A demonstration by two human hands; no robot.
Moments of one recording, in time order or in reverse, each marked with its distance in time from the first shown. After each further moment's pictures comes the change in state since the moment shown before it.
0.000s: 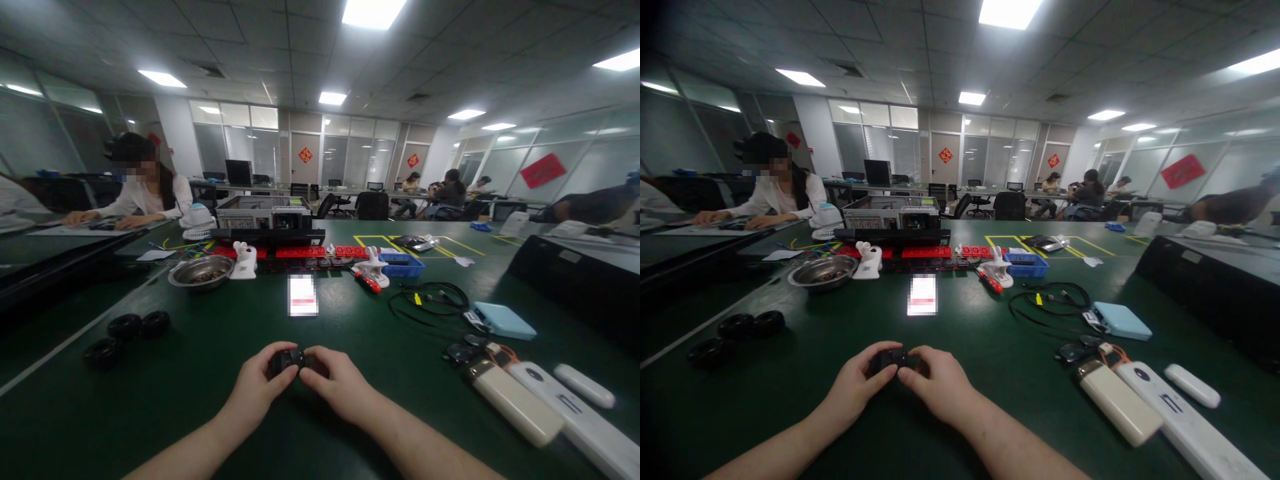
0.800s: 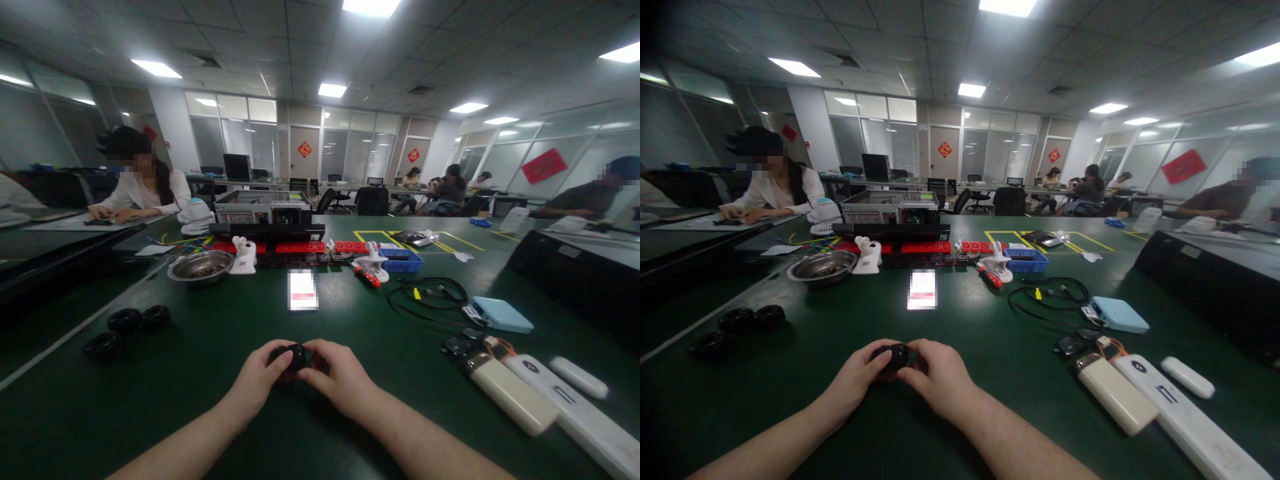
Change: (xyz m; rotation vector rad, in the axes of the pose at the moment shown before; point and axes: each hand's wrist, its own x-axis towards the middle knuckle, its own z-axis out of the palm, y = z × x) left_hand 0.001 0.004 0.000 -0.215 -0.111 -0.180; right_hand -0.005 -0.007 -0.002 -0.072 0.021 -0.064
